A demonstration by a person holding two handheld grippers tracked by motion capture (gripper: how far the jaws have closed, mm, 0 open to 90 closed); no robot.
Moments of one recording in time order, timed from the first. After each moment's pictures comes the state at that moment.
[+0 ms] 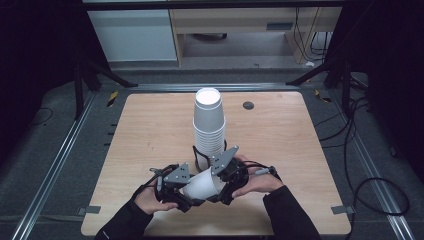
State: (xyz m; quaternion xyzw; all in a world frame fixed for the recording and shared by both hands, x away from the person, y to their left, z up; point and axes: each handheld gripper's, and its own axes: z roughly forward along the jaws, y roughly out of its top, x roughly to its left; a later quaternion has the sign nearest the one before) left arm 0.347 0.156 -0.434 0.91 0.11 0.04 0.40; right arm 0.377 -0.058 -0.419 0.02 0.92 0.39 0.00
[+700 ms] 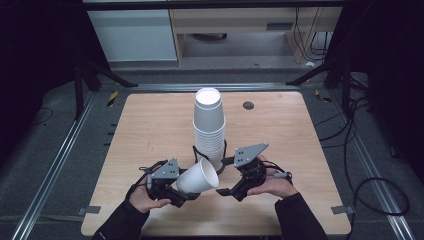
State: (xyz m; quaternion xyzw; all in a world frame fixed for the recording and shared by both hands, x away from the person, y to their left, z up) left arm 0.348 0.177 -0.427 0.87 0.15 0.06 0.46; right arm 0.371 -0.105 -0.408 0.09 0.87 0.49 0.02
